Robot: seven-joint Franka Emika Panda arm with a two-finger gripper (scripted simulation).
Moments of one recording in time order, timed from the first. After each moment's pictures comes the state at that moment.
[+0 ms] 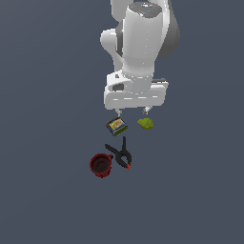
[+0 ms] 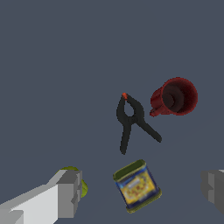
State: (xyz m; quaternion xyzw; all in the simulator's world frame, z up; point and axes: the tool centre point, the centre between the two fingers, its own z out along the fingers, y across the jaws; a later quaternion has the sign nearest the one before) arm -0.009 0.040 0.269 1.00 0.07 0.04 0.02
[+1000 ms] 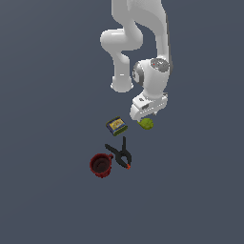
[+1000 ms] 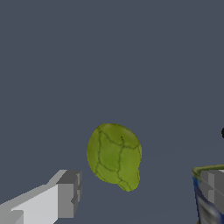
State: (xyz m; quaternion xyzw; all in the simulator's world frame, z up) arm -0.130 0.134 0.106 0.97 0.25 0.00 0.00
